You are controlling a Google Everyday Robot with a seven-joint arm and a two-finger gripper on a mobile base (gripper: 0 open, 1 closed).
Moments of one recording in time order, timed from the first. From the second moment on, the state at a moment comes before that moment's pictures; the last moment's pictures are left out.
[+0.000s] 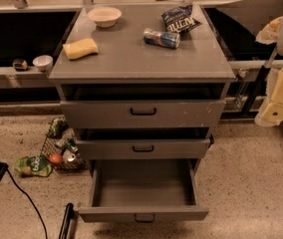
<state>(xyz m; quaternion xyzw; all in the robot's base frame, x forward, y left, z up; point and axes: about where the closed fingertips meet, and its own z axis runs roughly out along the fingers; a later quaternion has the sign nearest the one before) 0.438 -0.212 0.994 -0.60 0.78 -0.05 0.19</state>
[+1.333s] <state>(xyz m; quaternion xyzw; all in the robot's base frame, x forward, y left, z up) 0.517 -0.201 0.994 -0.56 0.78 -0.04 0.27</state>
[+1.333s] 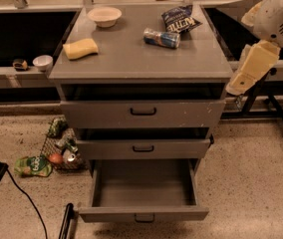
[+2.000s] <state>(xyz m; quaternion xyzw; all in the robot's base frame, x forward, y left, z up) 0.578 -0.201 0.989 -0.55 0.77 -0.05 0.32</state>
